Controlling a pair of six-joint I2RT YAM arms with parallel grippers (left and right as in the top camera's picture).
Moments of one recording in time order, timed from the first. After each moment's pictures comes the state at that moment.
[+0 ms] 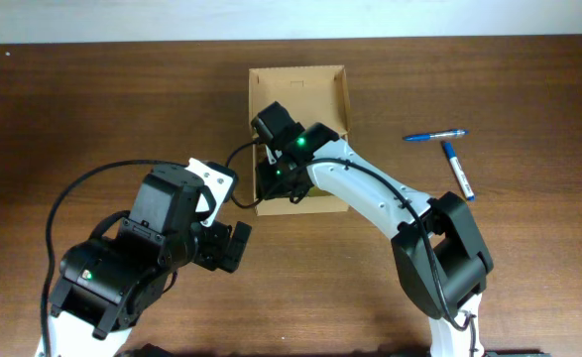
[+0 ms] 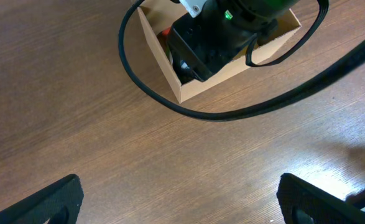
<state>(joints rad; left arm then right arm) -0.46 1.03 1.24 -1.16 0.00 -0.02 0.66 2.08 1.63 -0.82 -0.13 0.37</state>
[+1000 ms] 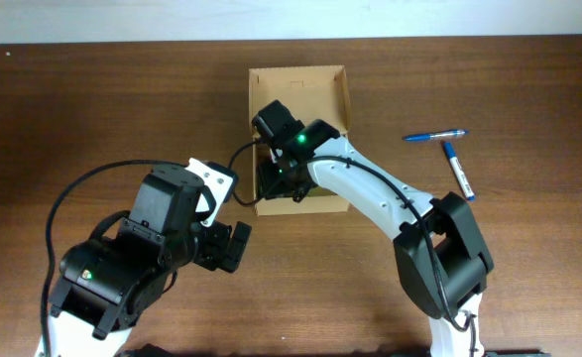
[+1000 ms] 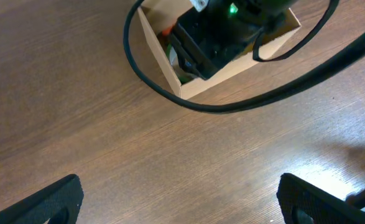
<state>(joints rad) -0.46 1.03 1.24 -1.16 0.00 -0.02 0.66 2.07 1.67 -0.90 -0.08 0.37</state>
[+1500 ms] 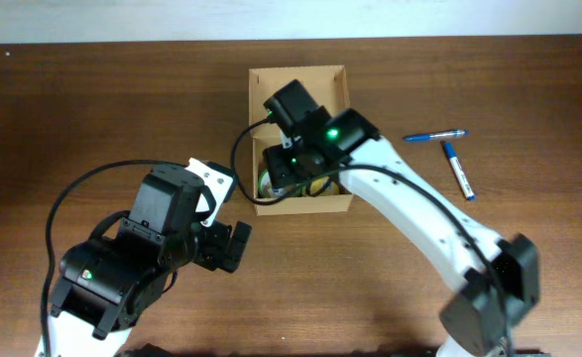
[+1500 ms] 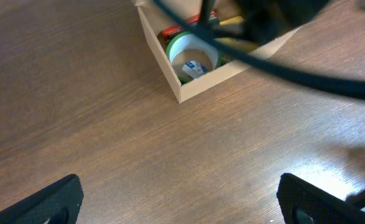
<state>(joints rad) -0.46 1.03 1.24 -1.16 0.00 -0.02 0.66 1.83 1.72 -1.03 -0.05 0.35</state>
